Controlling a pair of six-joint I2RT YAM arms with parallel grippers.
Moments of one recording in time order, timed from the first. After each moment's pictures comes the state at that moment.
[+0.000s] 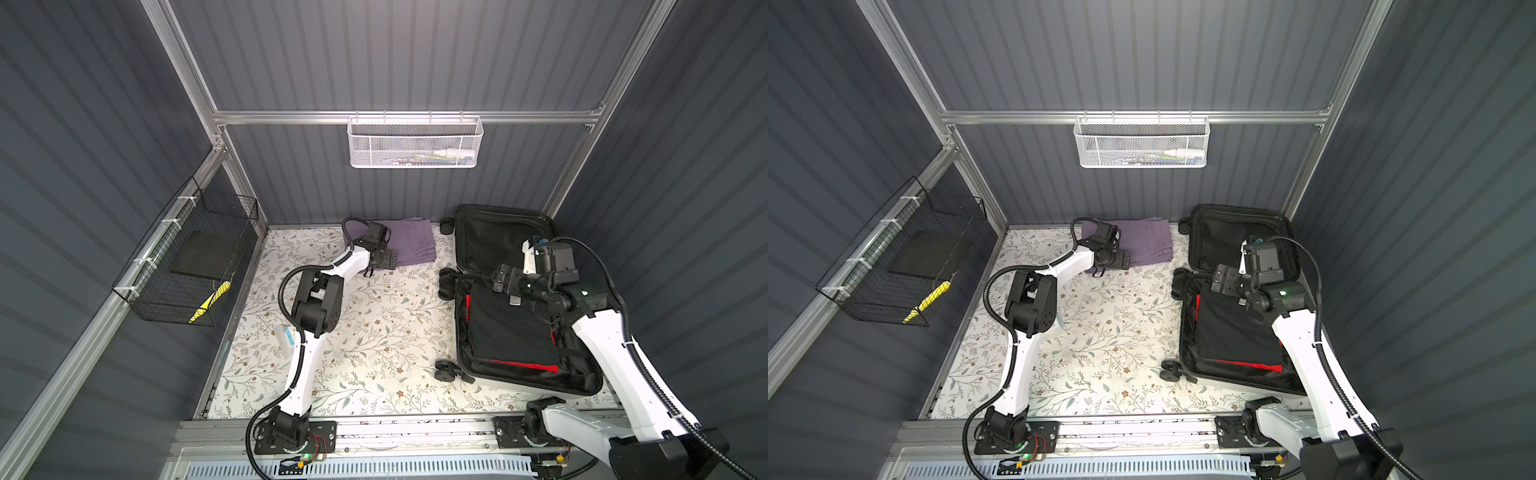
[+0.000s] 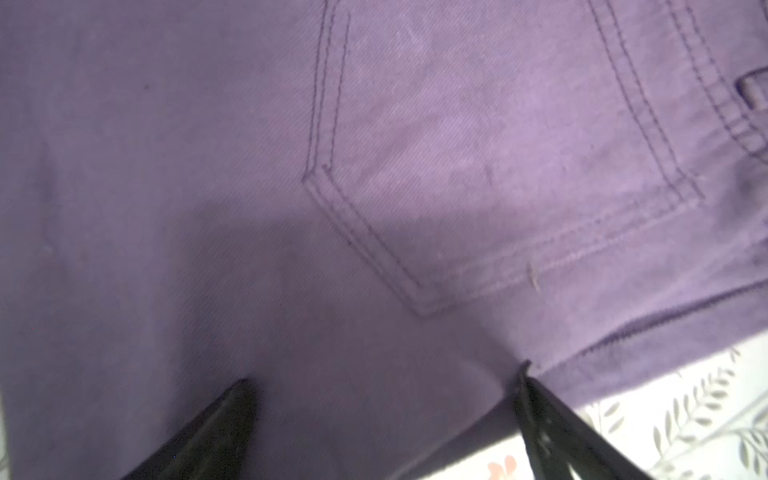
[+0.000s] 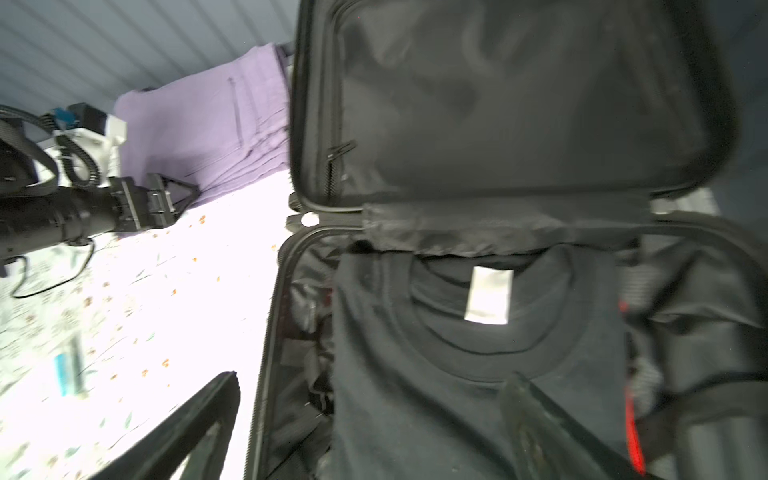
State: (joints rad) left arm -0.41 2.35 1.88 -0.50 -0.06 -0.18; right arm 0.18 1.10 1.16 -0.84 0.00 0.36
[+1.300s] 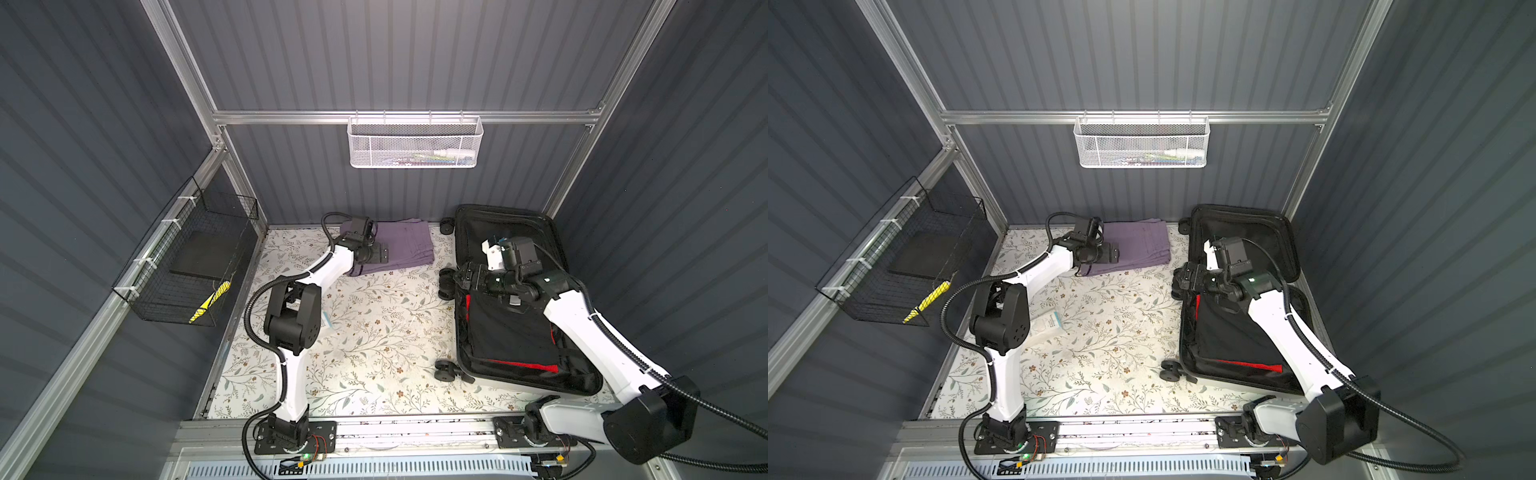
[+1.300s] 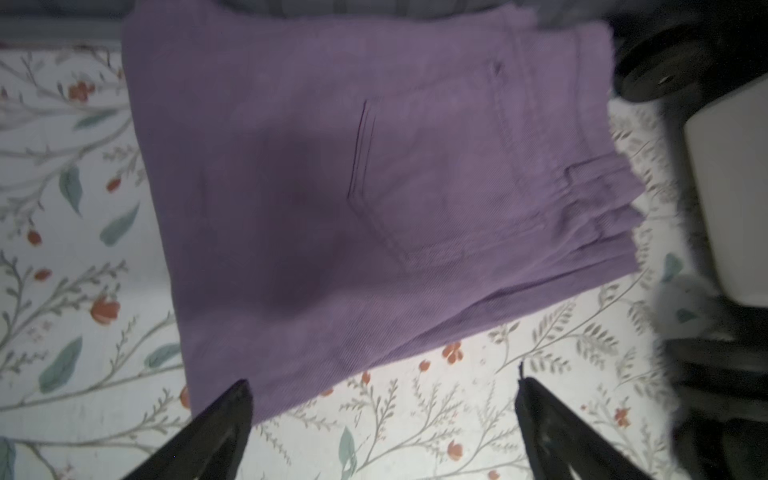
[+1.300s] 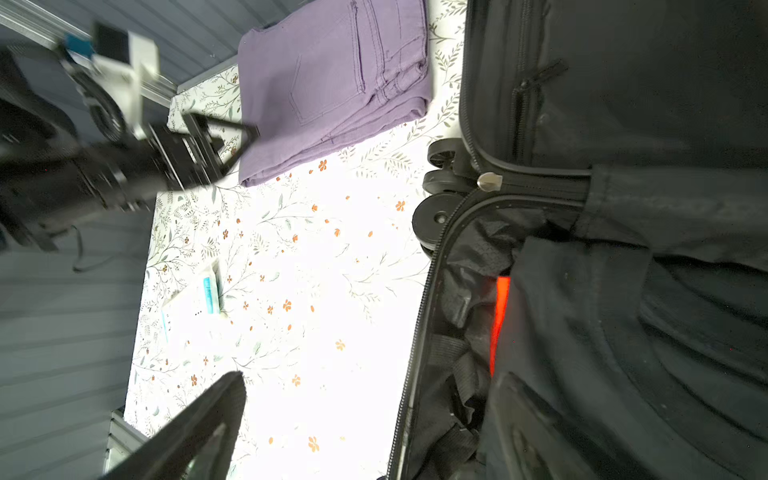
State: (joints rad) left arm -0.39 2.10 1.76 -0.47 0.00 -0.26; right arm 0.33 1.27 1.16 -0.68 -0.23 0.50
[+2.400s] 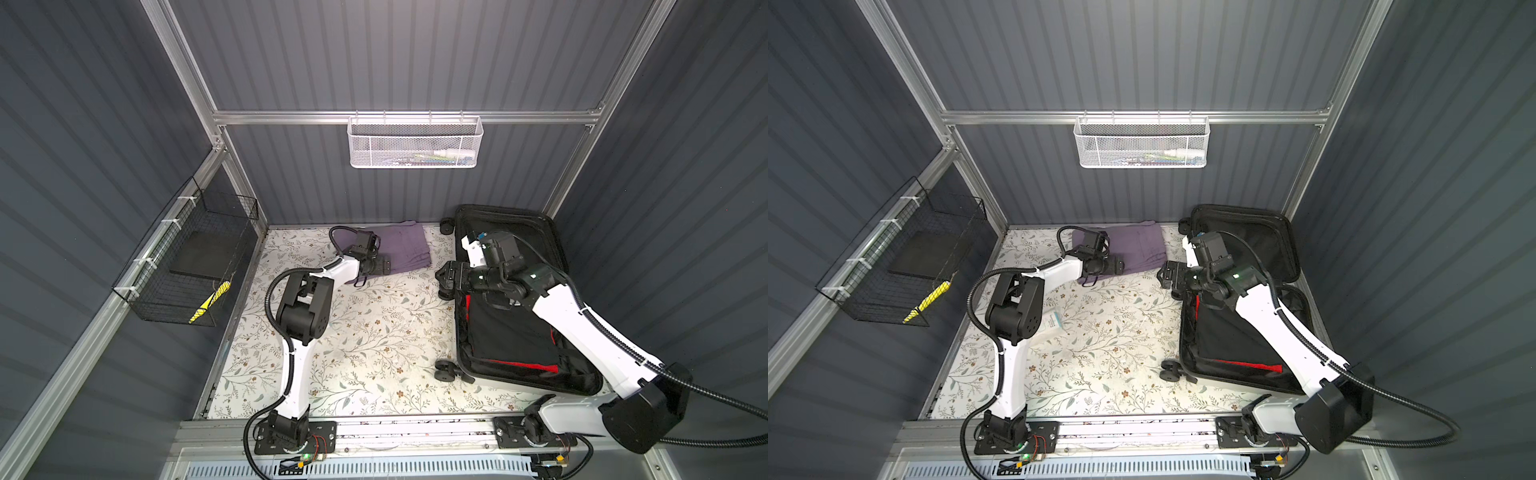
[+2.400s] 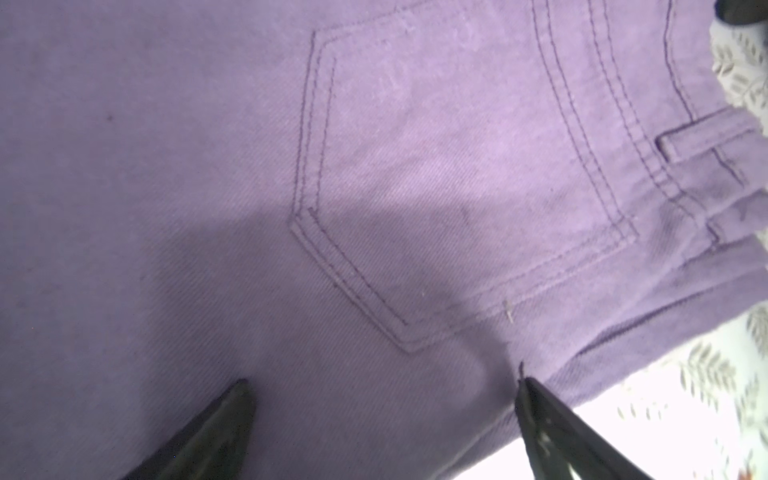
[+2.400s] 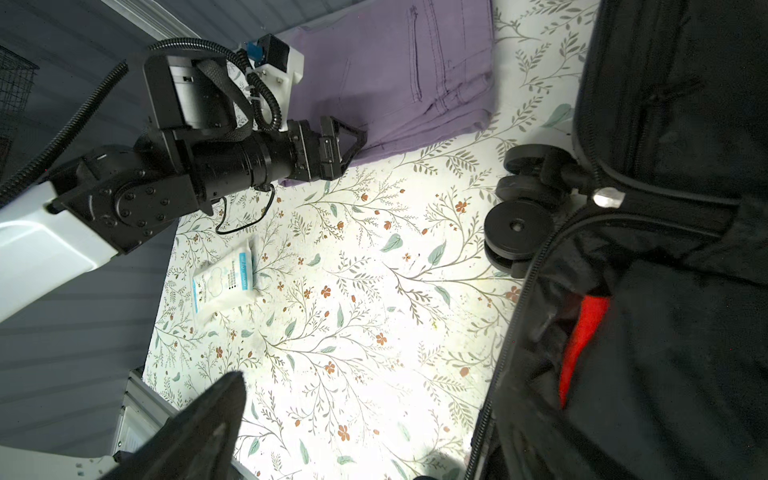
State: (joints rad) left arm -0.38 2.18 1.56 -0.28 0.03 -0.27; right arm 0.50 1.34 1.27 -0.69 -0.19 0.52
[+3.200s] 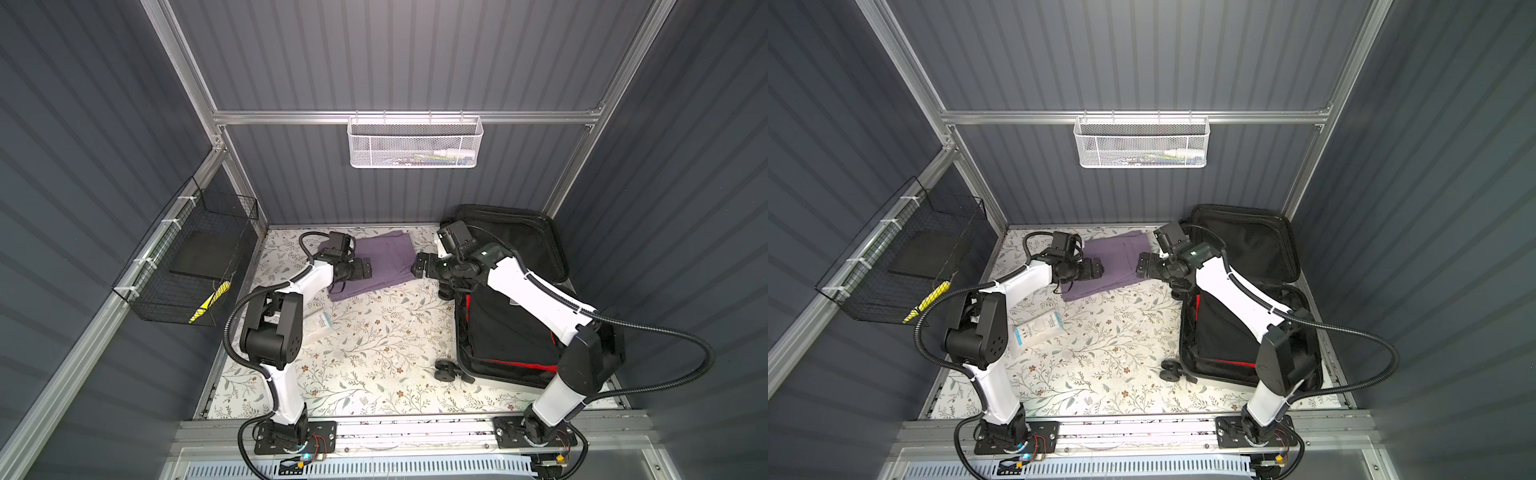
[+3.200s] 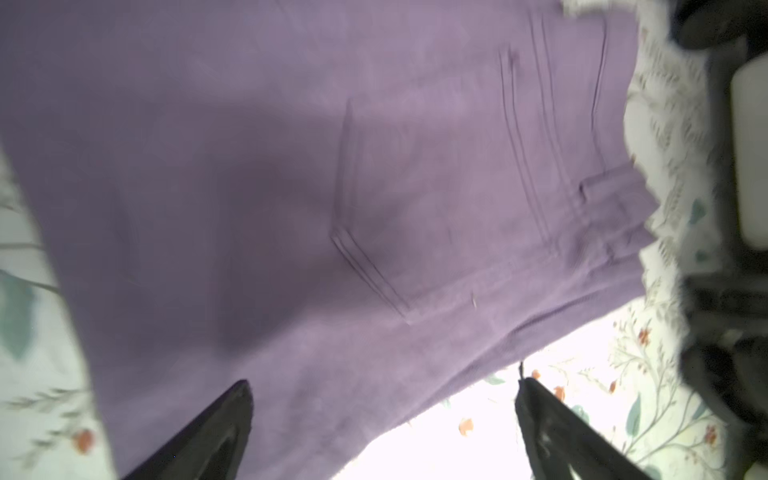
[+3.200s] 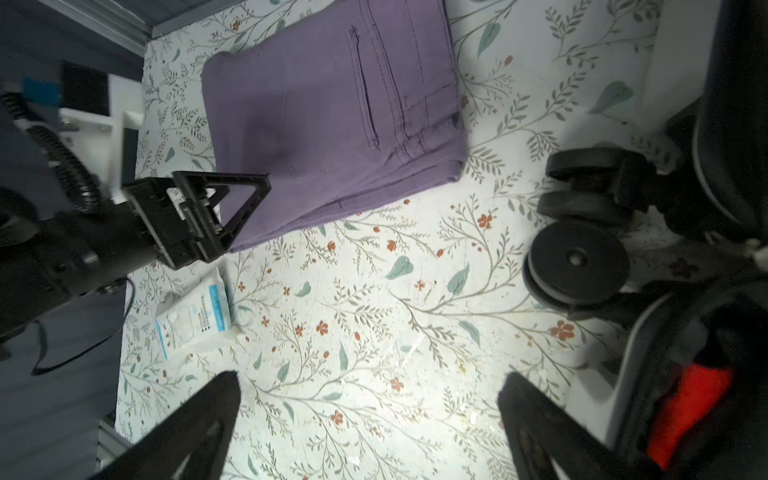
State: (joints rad) left arm -0.25 1.89 1.38 -0.41 0.13 -0.31; right arm 0.59 1.73 1.58 -0.75 -0.07 0.64
